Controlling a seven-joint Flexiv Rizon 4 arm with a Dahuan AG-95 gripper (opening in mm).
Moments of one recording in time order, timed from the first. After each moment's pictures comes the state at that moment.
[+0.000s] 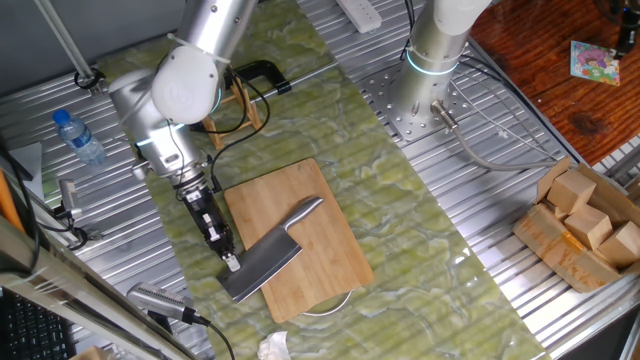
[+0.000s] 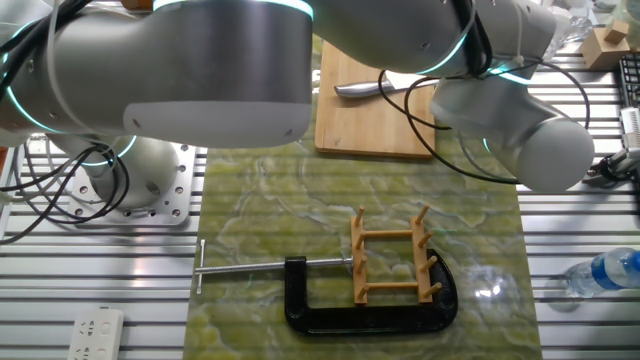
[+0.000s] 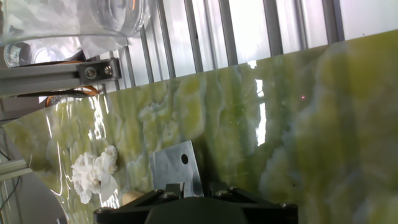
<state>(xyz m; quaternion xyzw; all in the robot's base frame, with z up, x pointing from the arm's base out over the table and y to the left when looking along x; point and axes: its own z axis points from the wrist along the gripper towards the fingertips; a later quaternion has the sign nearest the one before) 0.628 0.197 0.014 -0.05 -0.91 -0.41 0.06</state>
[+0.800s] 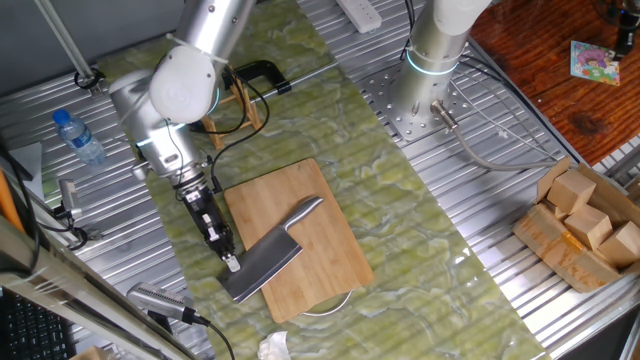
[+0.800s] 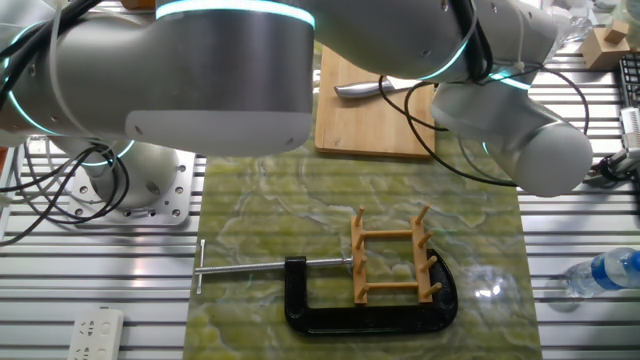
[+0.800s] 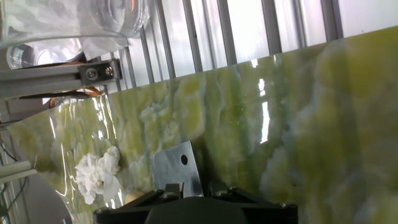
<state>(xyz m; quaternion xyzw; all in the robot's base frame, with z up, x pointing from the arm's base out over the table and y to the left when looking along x) 0.628 0.199 0.014 -0.06 -0.91 -0.41 0.06</state>
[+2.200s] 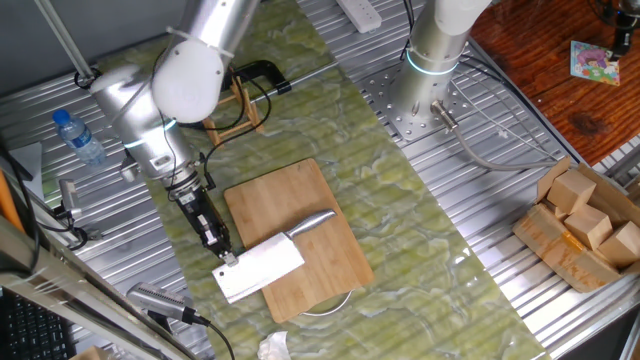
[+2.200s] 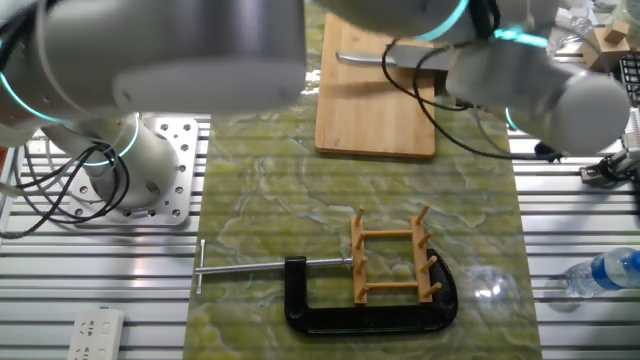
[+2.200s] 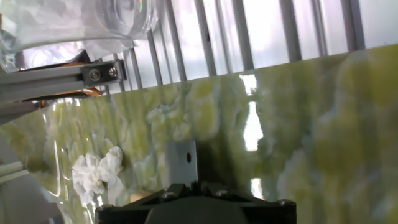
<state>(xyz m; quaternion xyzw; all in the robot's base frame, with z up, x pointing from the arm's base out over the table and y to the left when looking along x) 0.628 0.198 0.047 -0.05 -0.93 -0.35 0.08</state>
